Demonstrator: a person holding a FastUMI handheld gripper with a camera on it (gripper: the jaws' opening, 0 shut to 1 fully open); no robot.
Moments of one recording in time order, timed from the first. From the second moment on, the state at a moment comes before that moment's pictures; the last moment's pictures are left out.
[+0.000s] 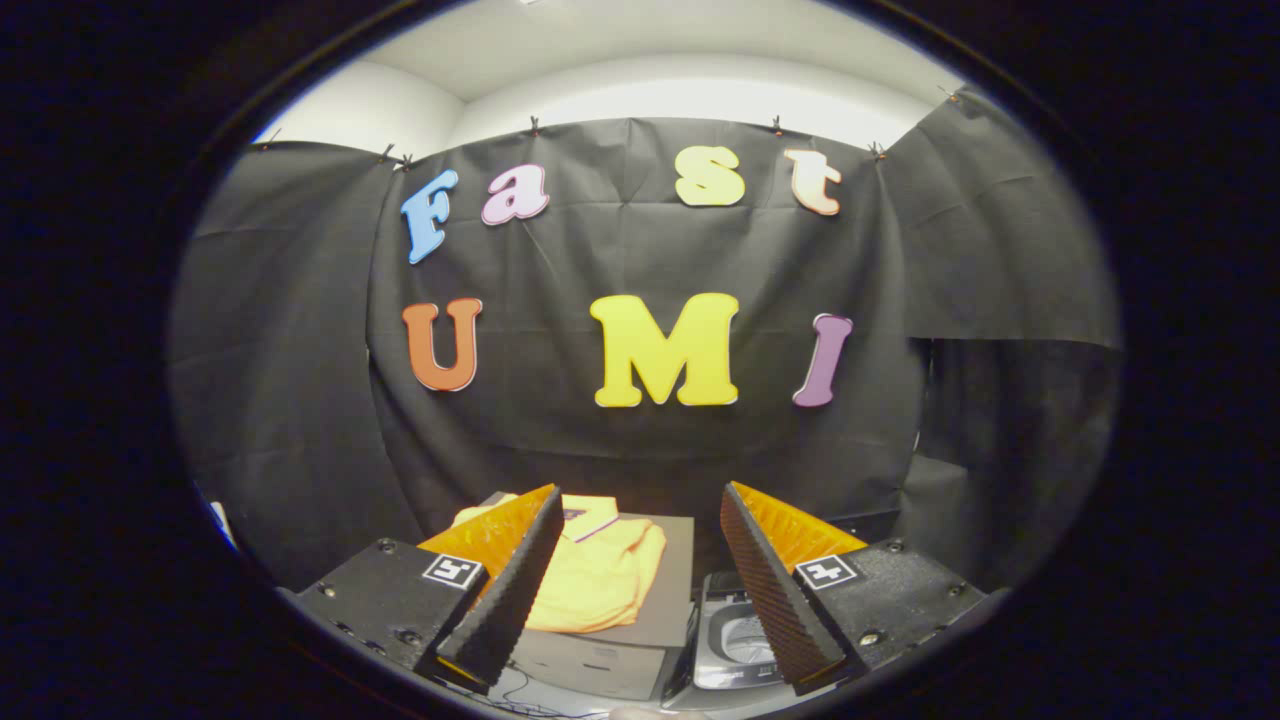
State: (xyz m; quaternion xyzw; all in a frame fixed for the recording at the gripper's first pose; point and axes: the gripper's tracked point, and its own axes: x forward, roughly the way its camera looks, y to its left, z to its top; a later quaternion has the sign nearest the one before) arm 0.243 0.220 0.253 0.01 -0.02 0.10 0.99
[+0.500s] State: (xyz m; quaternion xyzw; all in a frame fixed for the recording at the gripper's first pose) arm 0.354 0.335 0.211 -0.01 0.07 0.14 0.99
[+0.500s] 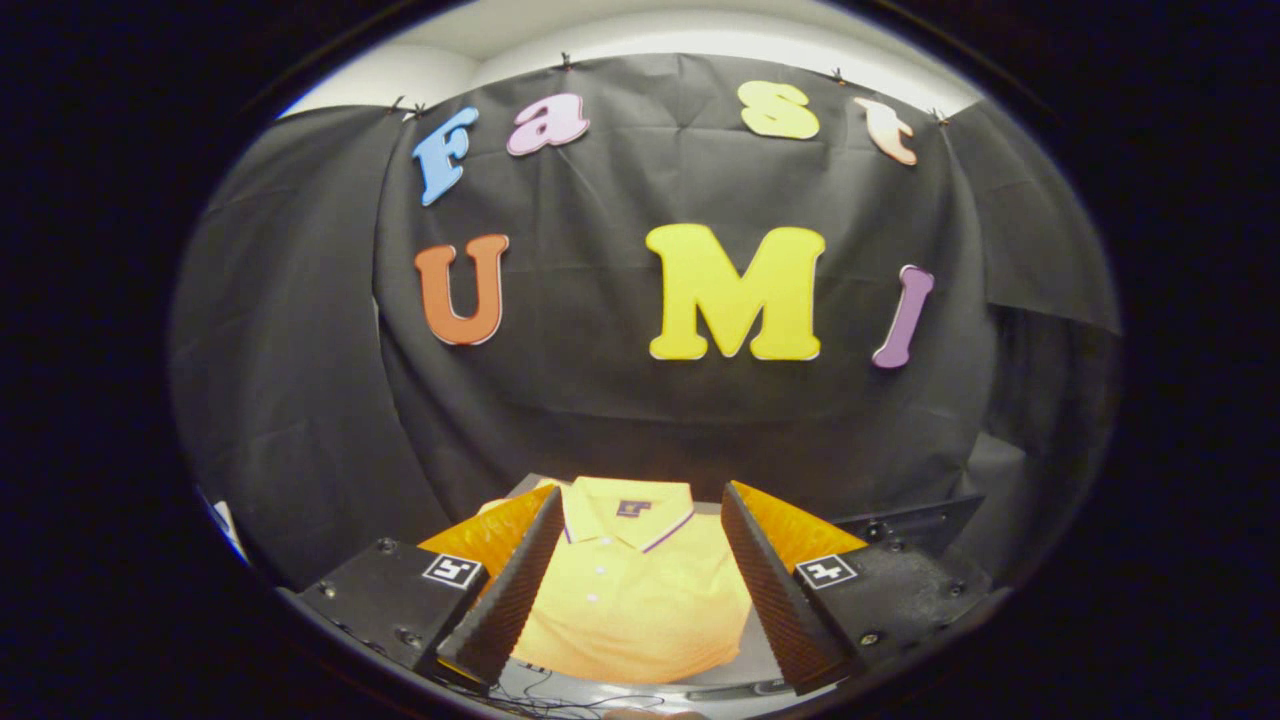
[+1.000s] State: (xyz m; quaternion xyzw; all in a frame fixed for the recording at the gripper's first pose) arm 0.432 0.384 0.093 -0.01 0.21 0.11 0.97
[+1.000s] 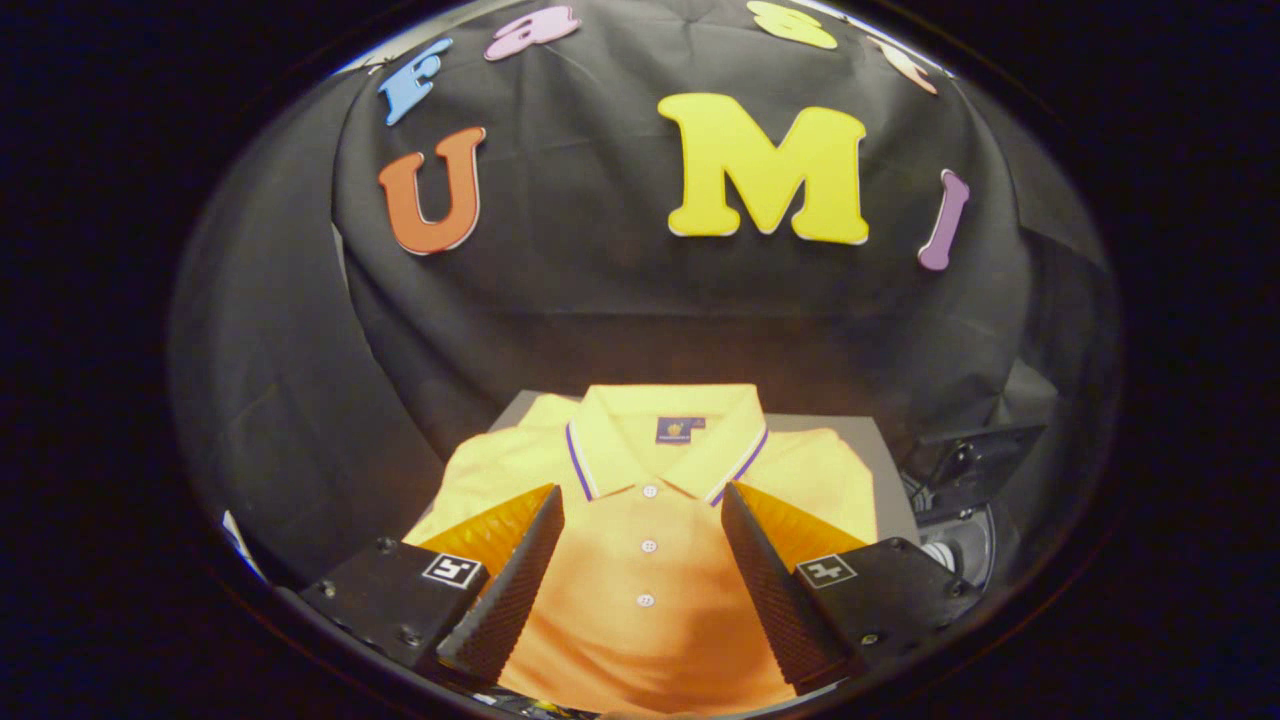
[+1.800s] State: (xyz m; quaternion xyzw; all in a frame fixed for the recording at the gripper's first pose) arm 0.447 0.384 0.059 -0.04 0.29 0.10 0.95
